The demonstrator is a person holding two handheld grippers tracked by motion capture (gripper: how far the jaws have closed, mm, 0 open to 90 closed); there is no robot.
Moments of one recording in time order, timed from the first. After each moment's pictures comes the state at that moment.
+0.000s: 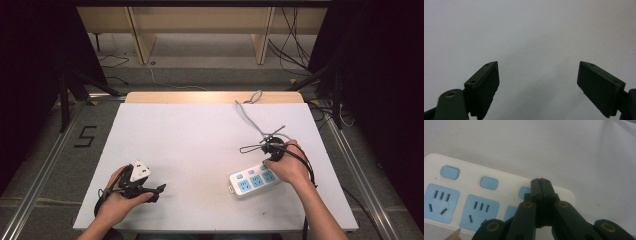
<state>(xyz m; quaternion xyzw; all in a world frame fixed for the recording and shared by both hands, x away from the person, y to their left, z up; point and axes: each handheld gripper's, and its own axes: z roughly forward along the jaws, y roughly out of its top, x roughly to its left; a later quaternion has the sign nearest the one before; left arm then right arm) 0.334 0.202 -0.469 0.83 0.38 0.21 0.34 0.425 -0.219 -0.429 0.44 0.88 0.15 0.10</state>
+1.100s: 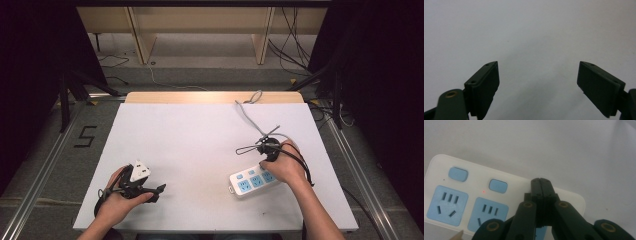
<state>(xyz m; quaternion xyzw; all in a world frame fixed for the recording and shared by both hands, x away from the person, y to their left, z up) 0.333 0.202 -0.470 0.83 0.38 0.21 0.34 0.426 -0.208 -0.431 0.44 0.89 0.14 0.09</state>
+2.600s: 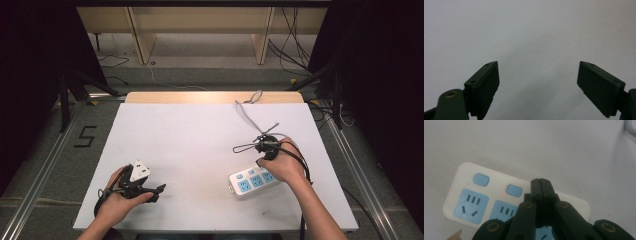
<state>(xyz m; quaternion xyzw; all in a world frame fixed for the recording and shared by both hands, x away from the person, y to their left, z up) 0.333 0.202 -0.470 0.83 0.39 0.21 0.34 0.421 -0.199 -0.415 0.42 0.89 0.16 0.09</state>
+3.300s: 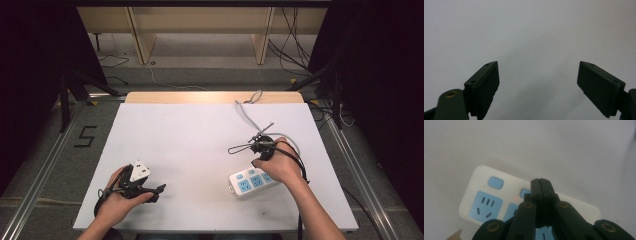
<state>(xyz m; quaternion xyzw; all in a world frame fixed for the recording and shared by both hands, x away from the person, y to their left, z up) 0.333 0.202 -0.470 0.83 0.39 0.21 0.34 0.418 -0.186 -0.410 0.41 0.90 0.16 0.08</state>
